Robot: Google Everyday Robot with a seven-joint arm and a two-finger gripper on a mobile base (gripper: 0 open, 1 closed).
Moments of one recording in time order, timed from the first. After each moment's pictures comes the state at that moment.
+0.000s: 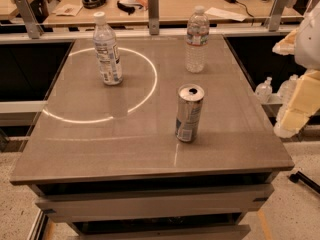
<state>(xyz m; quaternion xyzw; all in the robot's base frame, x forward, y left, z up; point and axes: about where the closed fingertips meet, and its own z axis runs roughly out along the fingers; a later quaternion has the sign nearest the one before) 0.438 -0.217 0.976 -0.60 0.78 -0.03 0.16</state>
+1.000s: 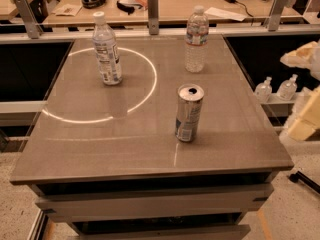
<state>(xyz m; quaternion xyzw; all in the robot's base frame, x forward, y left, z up) 0.435 -0.232 0.958 -0.58 0.78 0.03 0.22</state>
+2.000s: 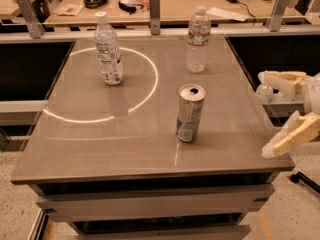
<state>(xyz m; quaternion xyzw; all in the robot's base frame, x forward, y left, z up) 0.438 -0.200 0.922 -0.56 0.67 0.23 0.42</state>
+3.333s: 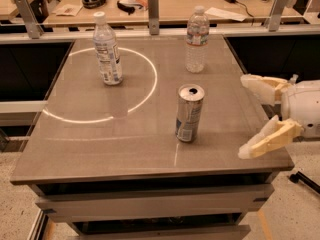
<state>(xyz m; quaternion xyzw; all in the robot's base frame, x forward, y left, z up) 0.435 -0.159 0.922 -0.52 0.64 0.30 0.48</state>
